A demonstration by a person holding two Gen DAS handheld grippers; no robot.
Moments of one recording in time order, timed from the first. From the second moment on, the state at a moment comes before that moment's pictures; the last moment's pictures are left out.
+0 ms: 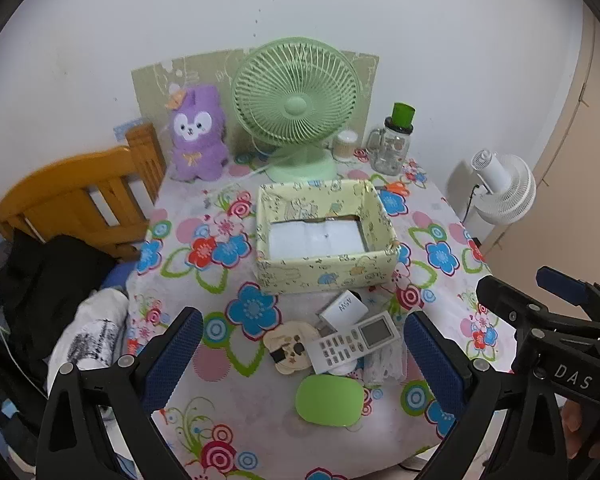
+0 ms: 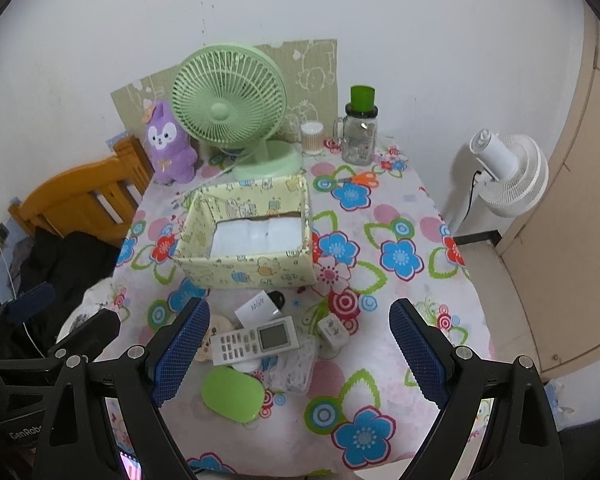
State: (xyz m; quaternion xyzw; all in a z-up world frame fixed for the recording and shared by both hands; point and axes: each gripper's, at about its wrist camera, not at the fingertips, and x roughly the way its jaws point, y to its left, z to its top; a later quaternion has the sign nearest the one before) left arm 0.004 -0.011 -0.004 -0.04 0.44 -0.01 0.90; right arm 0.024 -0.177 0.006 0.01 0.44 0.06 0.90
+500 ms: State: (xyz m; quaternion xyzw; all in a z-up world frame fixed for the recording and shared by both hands) left arm 0.031 -0.009 -0.066 -0.02 0.48 -0.02 0.88; right arm 0.043 -0.176 -0.045 0.01 0.46 0.05 0.89
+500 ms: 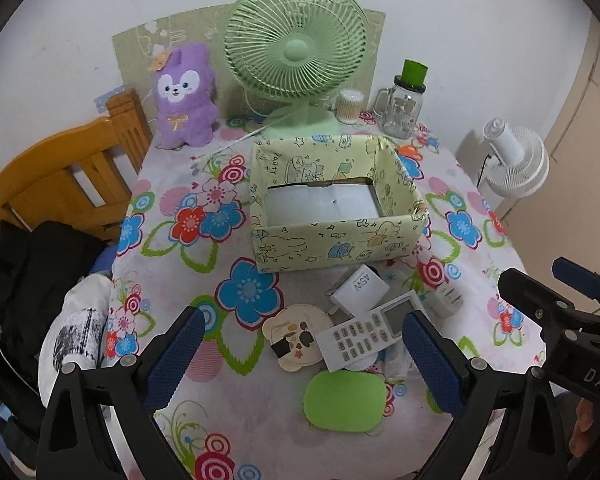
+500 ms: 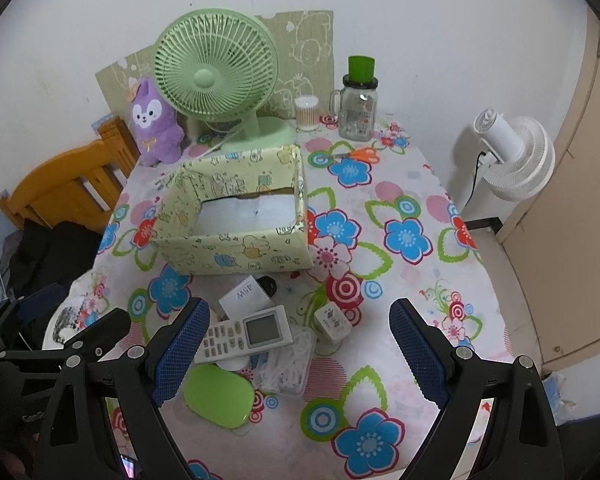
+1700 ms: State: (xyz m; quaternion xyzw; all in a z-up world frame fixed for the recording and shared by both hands) left arm 0.079 -0.073 -0.185 0.08 0.55 -0.14 0.82; right arm 0.080 -0.202 -0.173 0.00 0.54 0.01 0.84
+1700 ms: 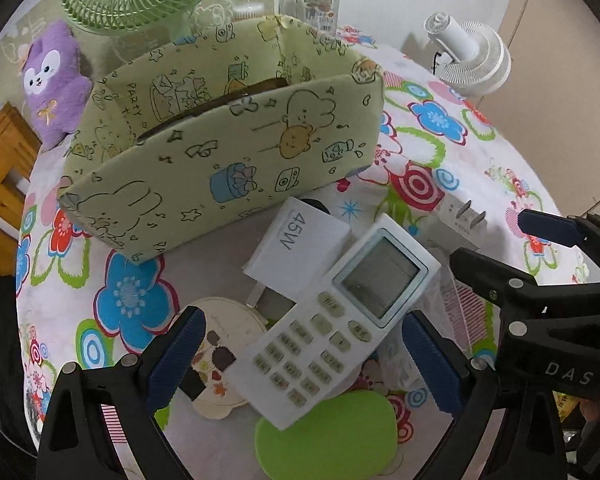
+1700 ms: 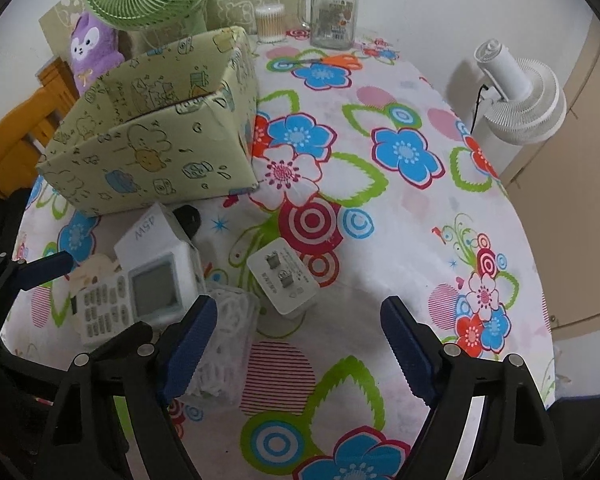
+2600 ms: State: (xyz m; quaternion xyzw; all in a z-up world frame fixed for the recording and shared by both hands) left arm 0.099 -0.064 -0.189 0.00 0.57 -0.10 0.81; right arm 0.121 -0.195 -0.202 0.01 0.57 0.06 0.82
